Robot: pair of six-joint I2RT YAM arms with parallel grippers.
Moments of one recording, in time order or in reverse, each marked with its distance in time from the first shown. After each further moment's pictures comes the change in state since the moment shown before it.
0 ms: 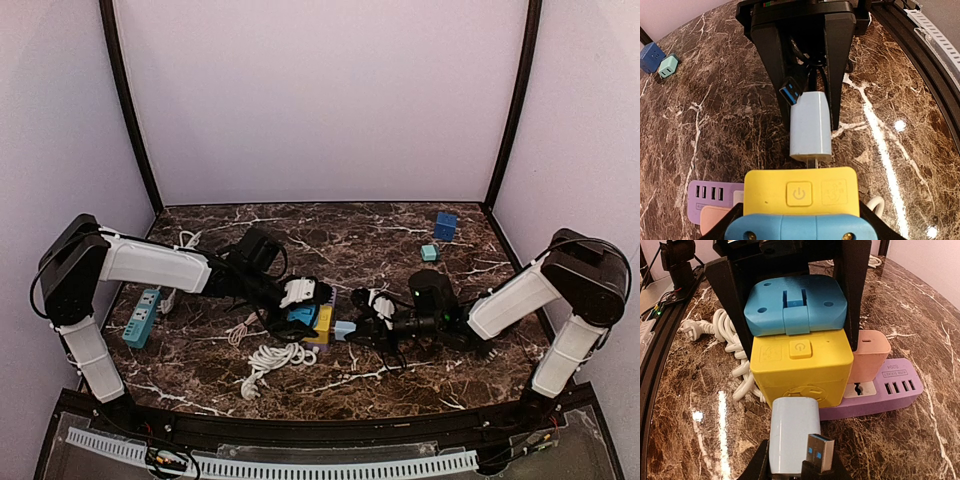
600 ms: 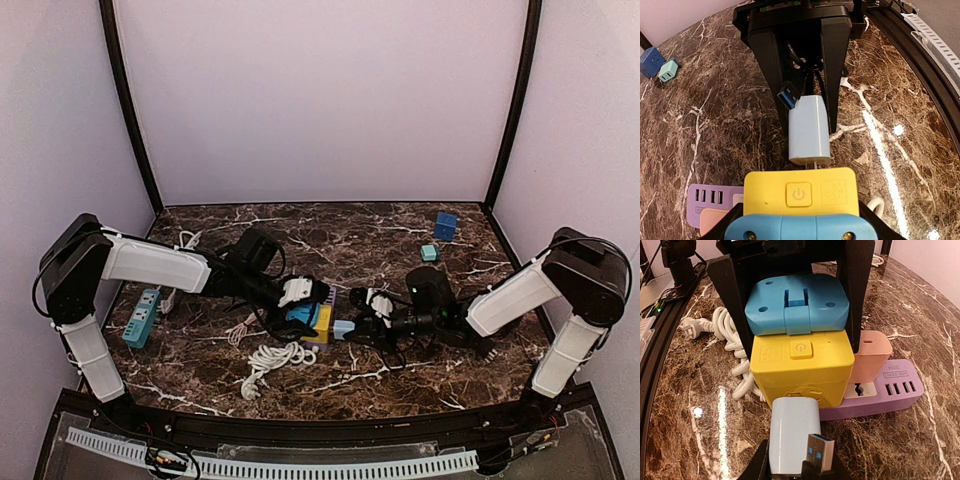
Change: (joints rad) left arm 0.016 0.010 -0.012 0.032 0.046 0.008; right arm -0.003 0.000 0.030 -0.048 -0.009 -0.025
